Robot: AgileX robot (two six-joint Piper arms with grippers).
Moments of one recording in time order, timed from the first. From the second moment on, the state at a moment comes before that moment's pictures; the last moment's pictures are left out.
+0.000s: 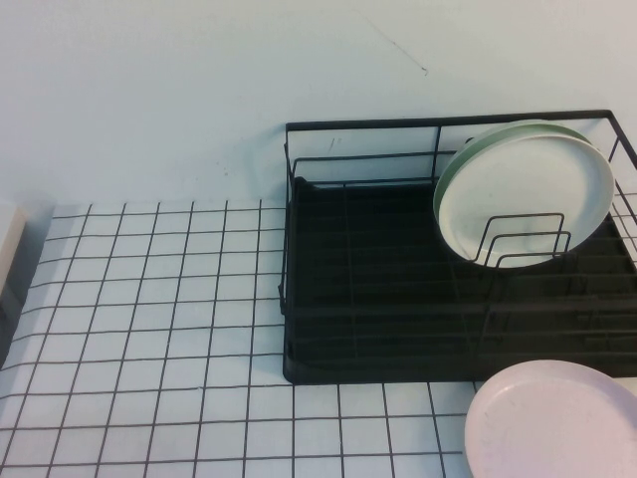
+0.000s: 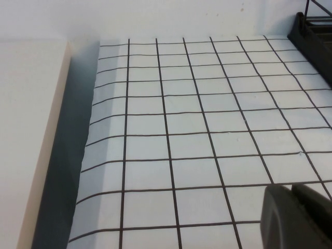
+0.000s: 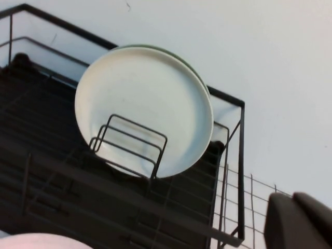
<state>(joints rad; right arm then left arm) 0.13 0.50 -0.36 0.16 0.17 -0.52 -0.02 -0.01 0.02 -0.13 0.37 0.04</state>
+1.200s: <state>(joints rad) -0.08 0.00 0.03 0.03 0.12 -0.08 -0.02 -0.01 0.02 -0.13 0.37 0.05</state>
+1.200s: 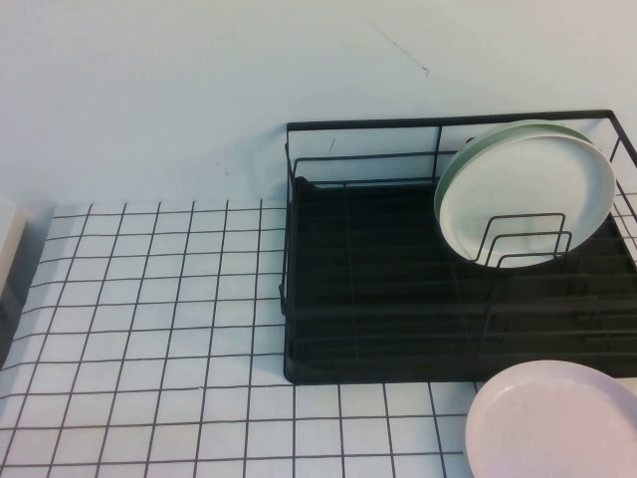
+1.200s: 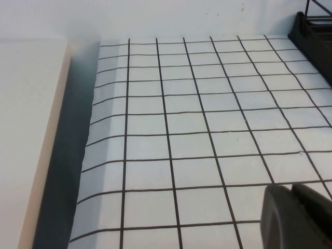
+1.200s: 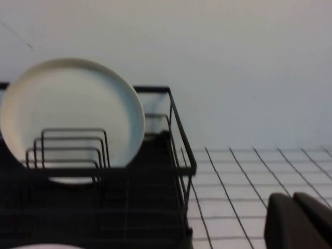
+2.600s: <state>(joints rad) -0.10 -0.01 0.02 -0.06 0.42 0.01 -0.02 -0.01 0.02 -0.13 0.37 0.04</state>
